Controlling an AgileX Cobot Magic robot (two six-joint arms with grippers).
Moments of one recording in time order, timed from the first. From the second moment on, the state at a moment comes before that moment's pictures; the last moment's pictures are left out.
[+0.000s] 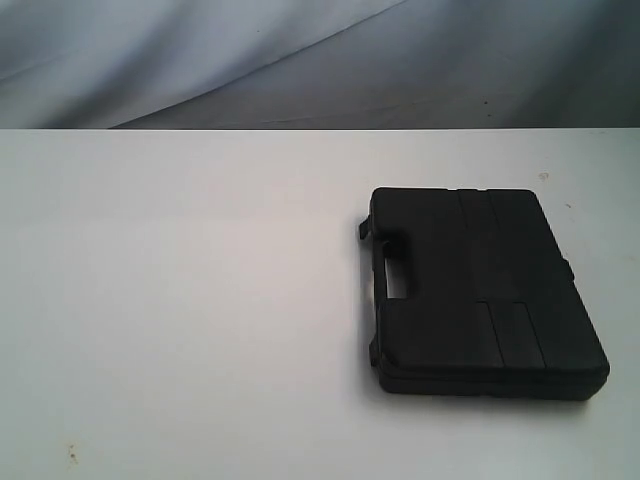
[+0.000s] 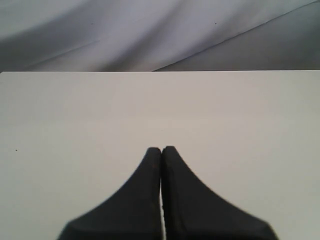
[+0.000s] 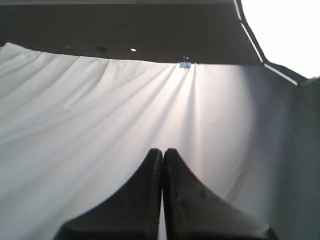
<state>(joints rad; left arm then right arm) 0.00 0.05 0.00 -0.04 0.27 0.04 0.21 0.00 -0.12 -0.16 -0.43 0.03</state>
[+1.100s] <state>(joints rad) 0.00 0.05 0.00 -0.04 0.27 0.04 0.21 0.24 -0.67 -0.06 0.34 -0.15</state>
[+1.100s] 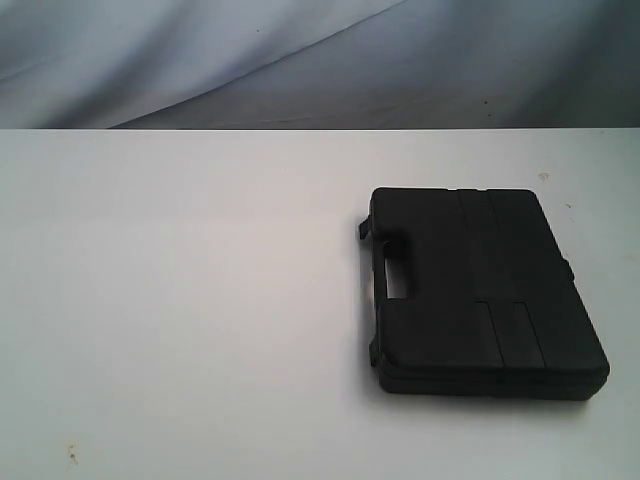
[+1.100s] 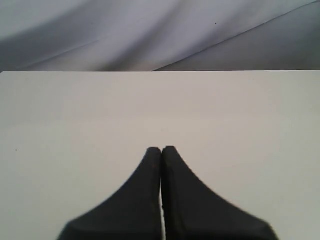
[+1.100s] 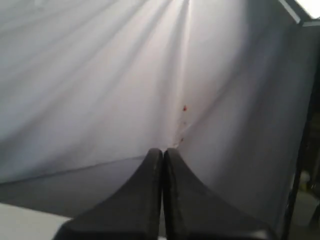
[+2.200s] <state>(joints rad) 0.00 0.05 0.00 -0.04 0.27 0.04 0.36 1.40 -1.26 0.31 1.00 -0.15</state>
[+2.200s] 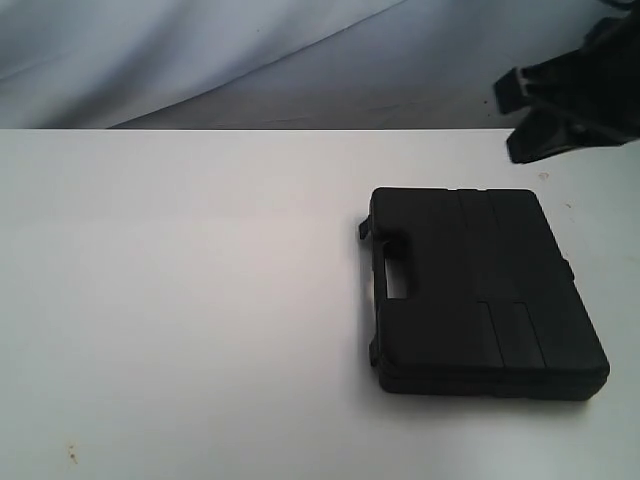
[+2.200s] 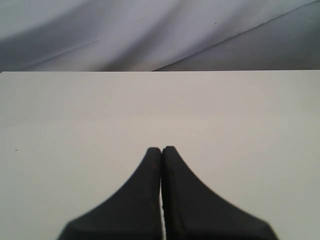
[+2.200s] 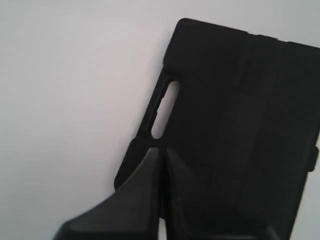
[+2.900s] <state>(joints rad) 0.00 0.05 0.00 -0.04 0.27 0.04 0.55 1.85 -1.39 0.22 0.89 0.05</state>
